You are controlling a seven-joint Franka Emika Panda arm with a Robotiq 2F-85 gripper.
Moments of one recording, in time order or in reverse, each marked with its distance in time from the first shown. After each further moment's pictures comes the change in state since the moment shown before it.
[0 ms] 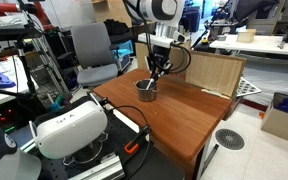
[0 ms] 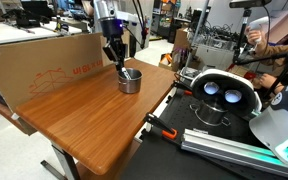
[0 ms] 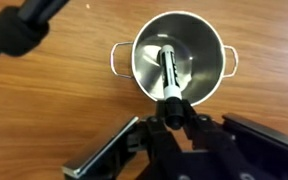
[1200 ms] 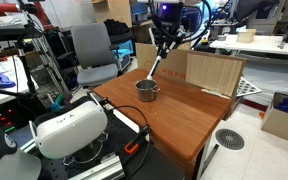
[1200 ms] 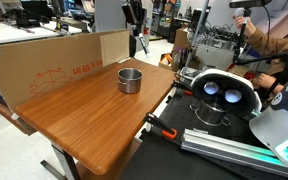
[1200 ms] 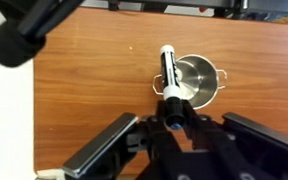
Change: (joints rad) arm -0.066 -0.312 -0.057 -0.121 -0.026 -0.125 -0.003
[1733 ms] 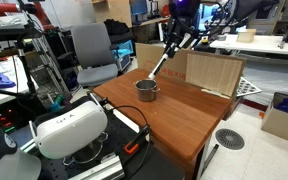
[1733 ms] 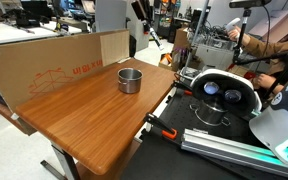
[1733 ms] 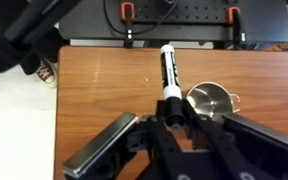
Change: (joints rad) arm -0.052 0.118 -0.031 0.201 -0.019 -0.285 -0.022
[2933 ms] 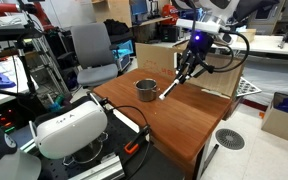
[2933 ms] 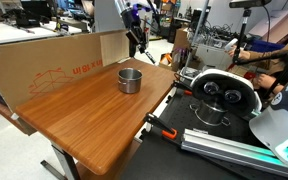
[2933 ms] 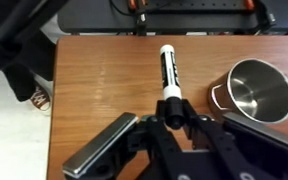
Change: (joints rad) arm -0.039 0.430 -0.003 0.404 0.000 -0.174 0.022
